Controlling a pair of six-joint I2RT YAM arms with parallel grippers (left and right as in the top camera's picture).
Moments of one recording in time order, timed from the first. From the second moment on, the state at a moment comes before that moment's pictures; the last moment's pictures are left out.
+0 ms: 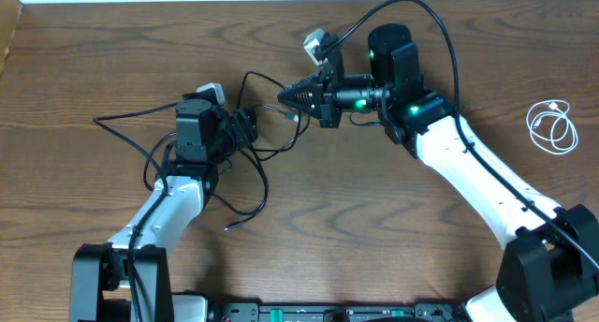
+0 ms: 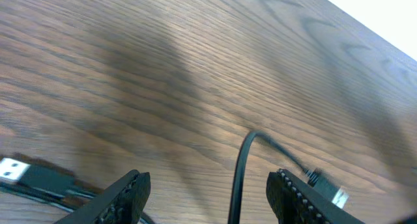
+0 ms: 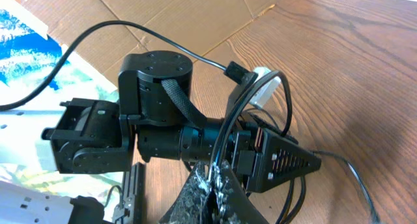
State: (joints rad) left arm -0.07 1.50 0.68 0.15 0.24 -0.47; right arm 0.48 1.70 1.31 0.01 -0.97 0.26
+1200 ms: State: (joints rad) left arm -0.07 1.50 0.68 0.14 0.25 -0.46; right arm 0.33 1.41 1.31 0.08 -0.97 0.24
